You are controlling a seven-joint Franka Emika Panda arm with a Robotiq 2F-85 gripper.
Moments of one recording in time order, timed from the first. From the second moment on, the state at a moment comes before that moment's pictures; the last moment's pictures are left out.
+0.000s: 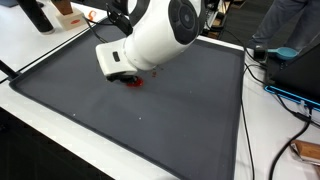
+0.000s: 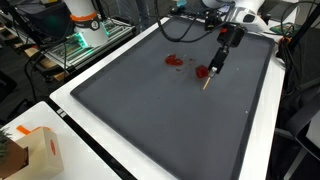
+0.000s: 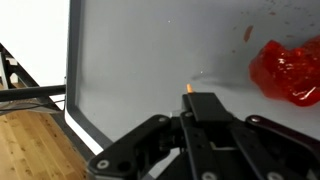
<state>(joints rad) 0.33 0.86 -0.09 -1.34 -0.70 1.89 0.39</state>
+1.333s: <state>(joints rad) 0.11 0.63 0.02 -1.44 -0.28 1.97 -0.09</state>
